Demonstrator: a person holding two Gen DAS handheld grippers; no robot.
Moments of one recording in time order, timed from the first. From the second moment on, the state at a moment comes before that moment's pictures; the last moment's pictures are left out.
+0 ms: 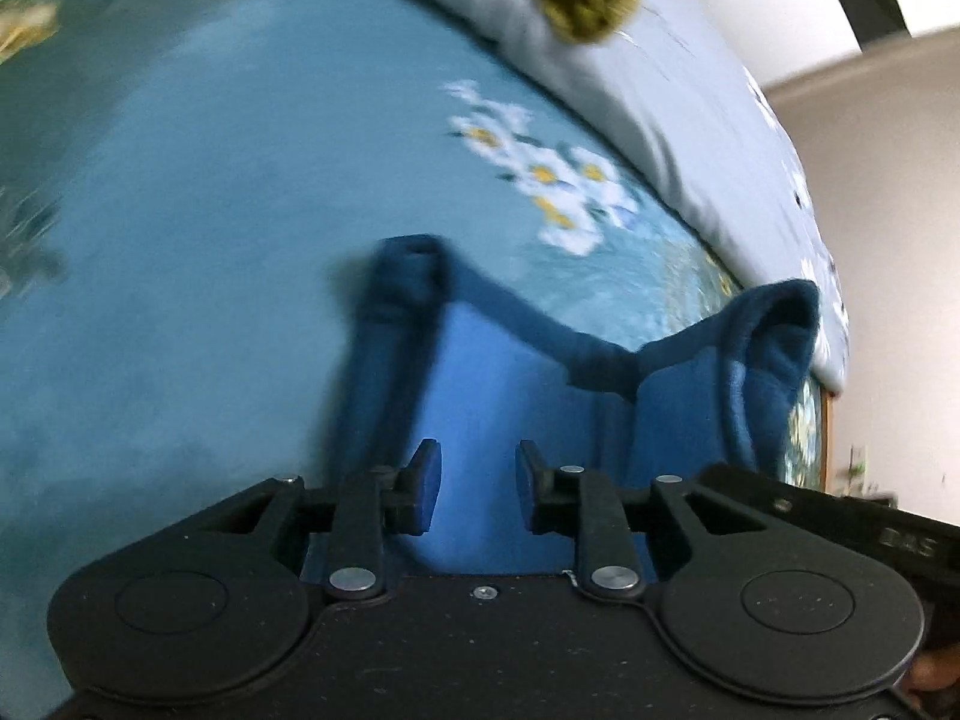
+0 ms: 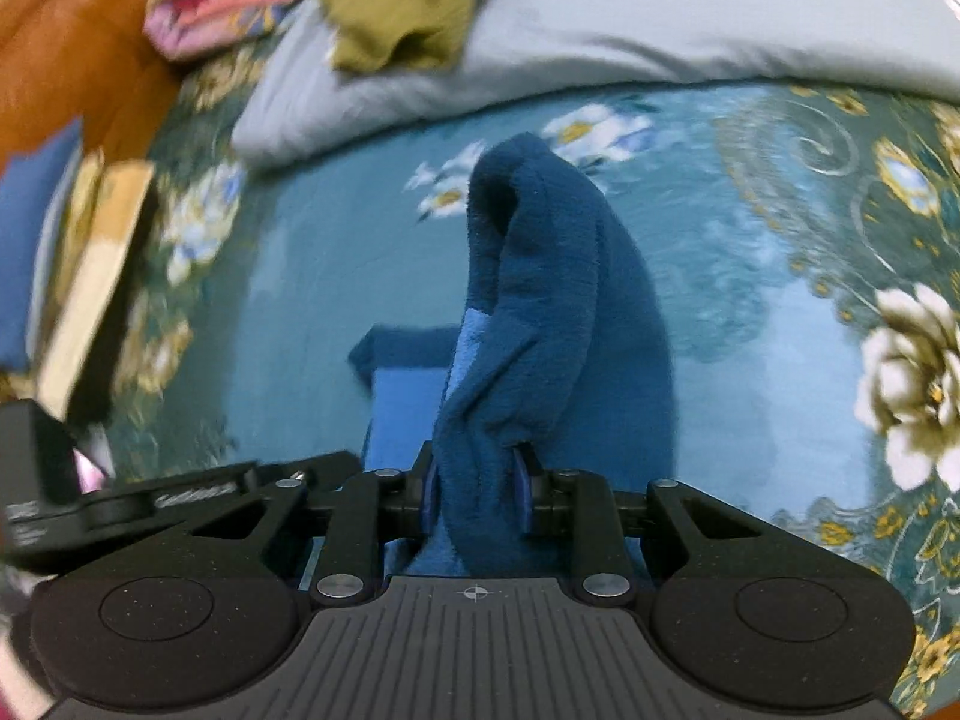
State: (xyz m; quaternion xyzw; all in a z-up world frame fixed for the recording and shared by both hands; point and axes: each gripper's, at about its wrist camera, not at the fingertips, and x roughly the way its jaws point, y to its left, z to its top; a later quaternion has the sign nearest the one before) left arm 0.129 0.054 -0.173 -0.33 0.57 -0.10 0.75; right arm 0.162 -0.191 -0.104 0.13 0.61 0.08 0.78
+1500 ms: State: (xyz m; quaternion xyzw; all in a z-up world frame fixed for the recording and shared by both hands) left arm 0.102 -0.014 -0.145 -0.26 0.58 -0.20 0.75; right arm 0.190 -0.274 -0.093 0.19 0.60 0.09 0.77
